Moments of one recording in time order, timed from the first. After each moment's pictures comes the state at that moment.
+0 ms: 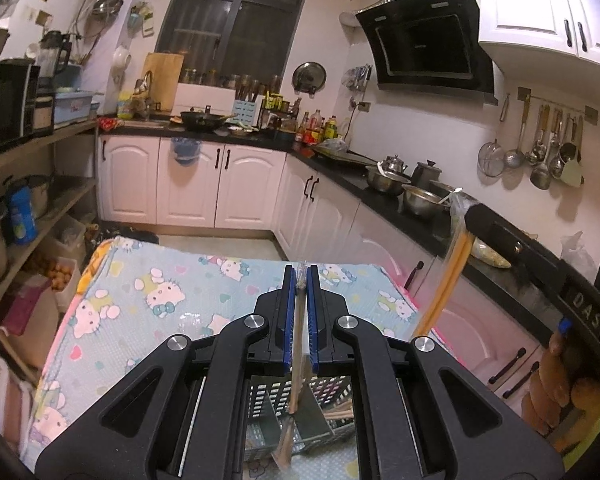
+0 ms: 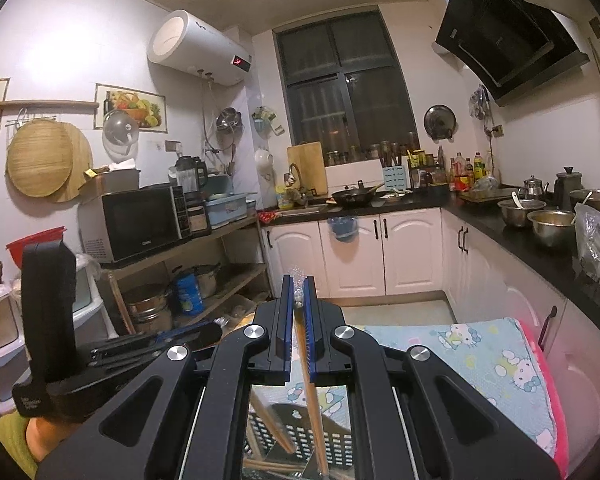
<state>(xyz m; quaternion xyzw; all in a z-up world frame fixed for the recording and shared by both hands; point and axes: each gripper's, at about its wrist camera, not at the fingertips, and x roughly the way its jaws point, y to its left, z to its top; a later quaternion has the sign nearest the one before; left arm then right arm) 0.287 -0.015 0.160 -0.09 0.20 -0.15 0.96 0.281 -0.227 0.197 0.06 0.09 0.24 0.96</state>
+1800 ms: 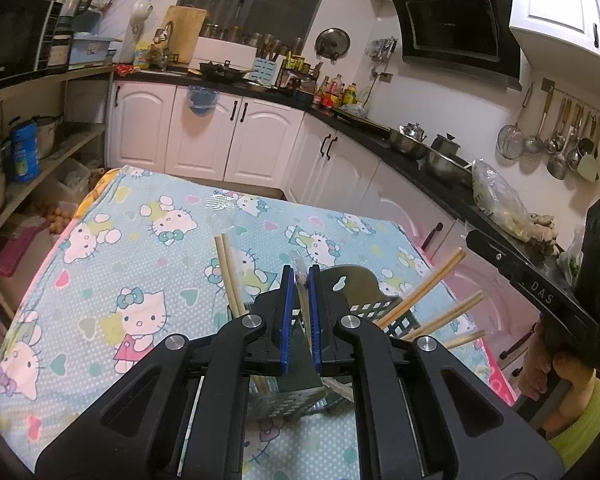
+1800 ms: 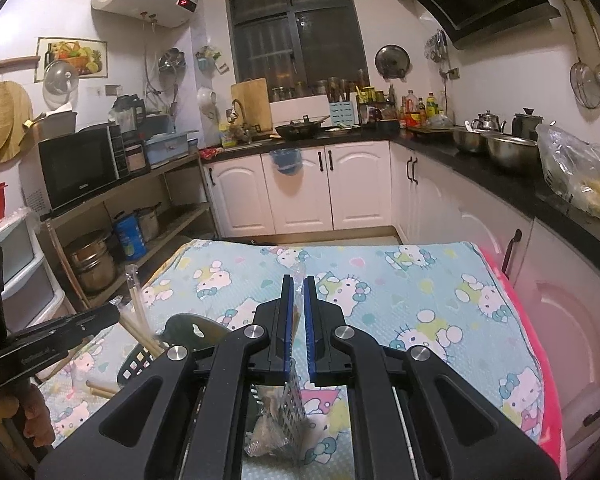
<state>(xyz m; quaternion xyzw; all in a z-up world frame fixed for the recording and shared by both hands) 0.285 0.001 0.083 -0.12 0.26 -0.14 0.95 0.315 -0.251 0.096 0.04 0.21 0.15 0.97</state>
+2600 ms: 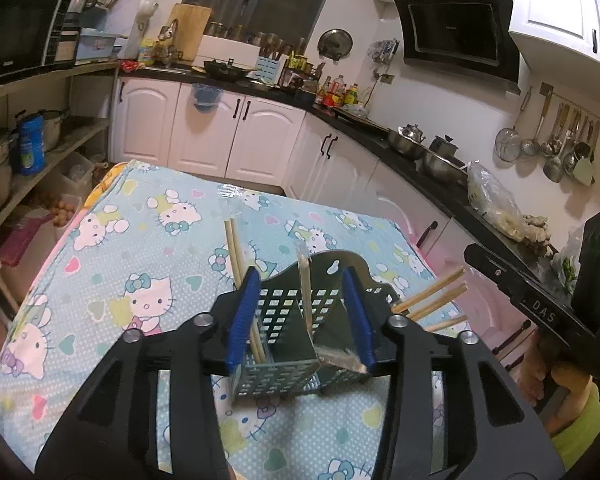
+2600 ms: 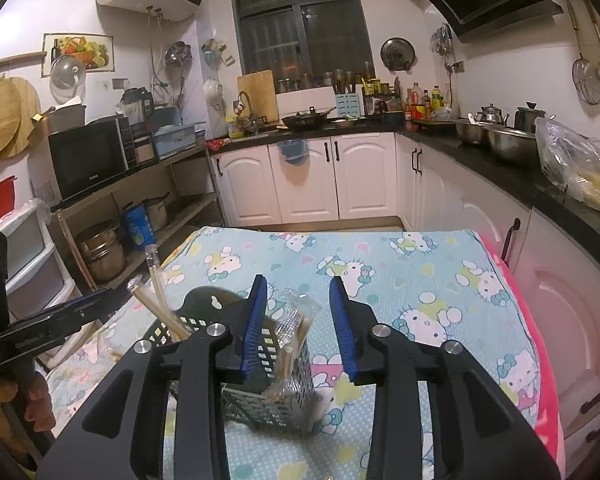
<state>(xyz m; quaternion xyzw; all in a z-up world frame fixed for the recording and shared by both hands) 0.261 0.009 0.084 -0.13 0.26 -0.13 0.95 0.289 -0.251 0.096 0.04 0.22 0.16 0.96</state>
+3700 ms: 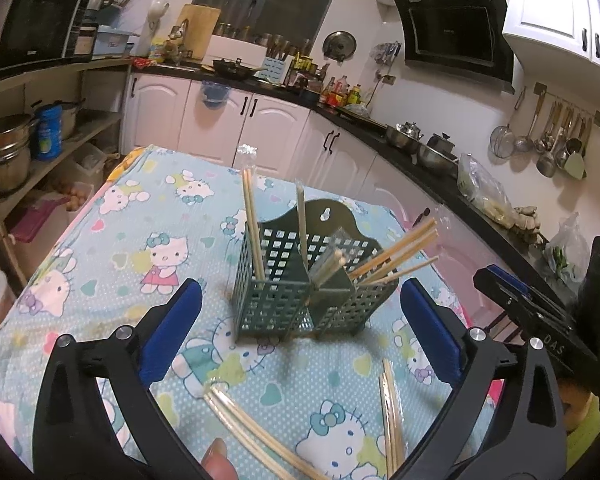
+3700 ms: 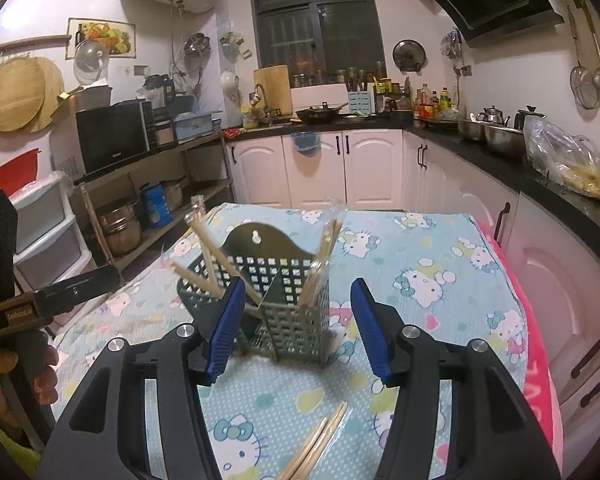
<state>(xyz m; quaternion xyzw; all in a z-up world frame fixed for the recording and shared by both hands) 0.186 0.015 0.076 -0.14 0.27 -0.13 0.95 0.191 -0.251 0.084 0.02 0.23 0.18 0.96</state>
